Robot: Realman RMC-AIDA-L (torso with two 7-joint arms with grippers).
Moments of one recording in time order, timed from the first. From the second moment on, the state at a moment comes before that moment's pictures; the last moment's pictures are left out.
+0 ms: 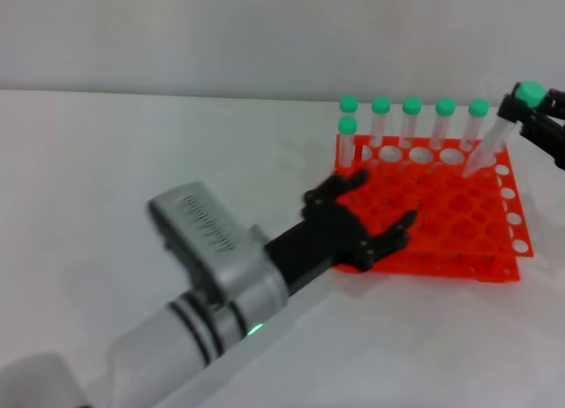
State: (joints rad) left arm -0.61 -2.10 2.75 0.47 -0.77 0.95 -0.13; right arm 0.51 1.94 -0.92 -0.51 1.87 1.48 -1.94
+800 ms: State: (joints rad) left arm -0.21 -2.10 2.59 0.33 -0.96 1.29 -0.13; right arm 0.71 2.02 -1.13 -0.54 1.82 1.12 -2.00
